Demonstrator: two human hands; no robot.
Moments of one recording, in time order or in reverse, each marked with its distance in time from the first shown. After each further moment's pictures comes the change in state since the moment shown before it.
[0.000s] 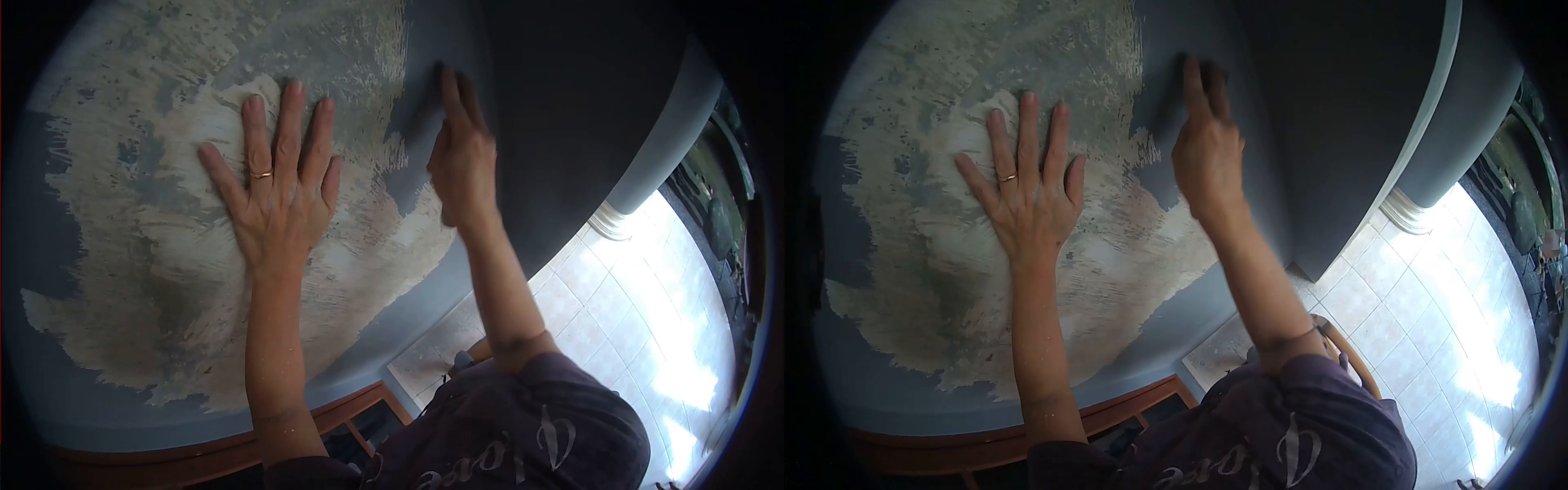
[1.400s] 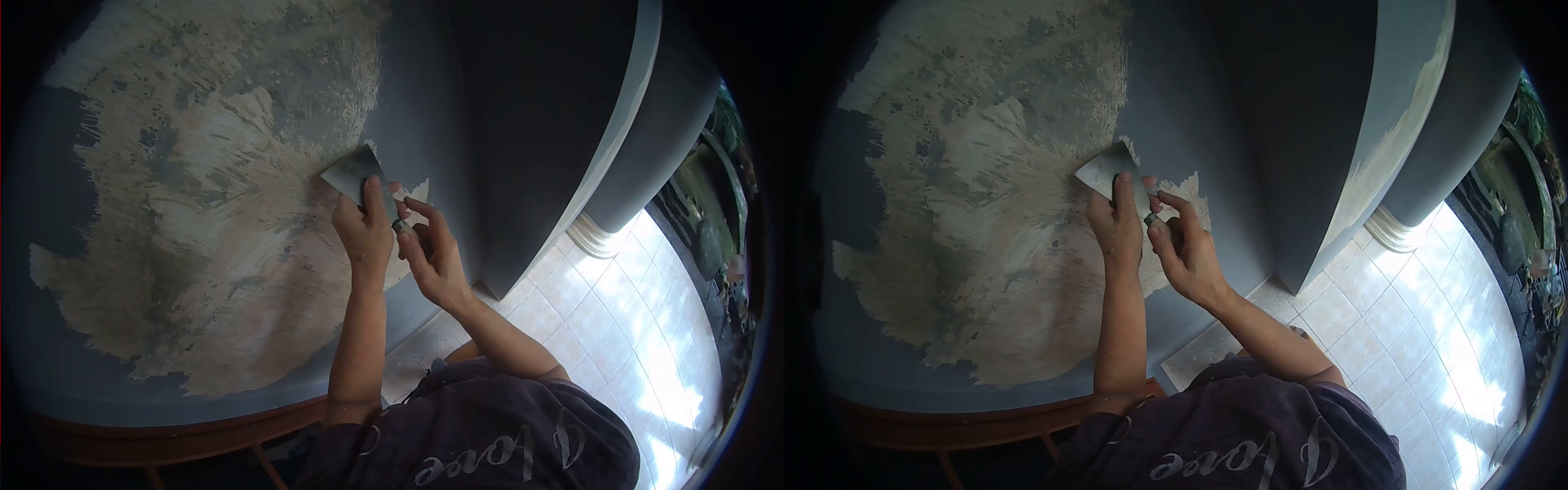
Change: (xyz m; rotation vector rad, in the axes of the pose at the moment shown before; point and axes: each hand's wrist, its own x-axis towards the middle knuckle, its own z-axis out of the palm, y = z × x) left_hand -0.016 0.118 -0.021 -1.886 -0.054 -1.048; right_hand -0.102 0.006 -0.044 0.710 -0.433 0.333
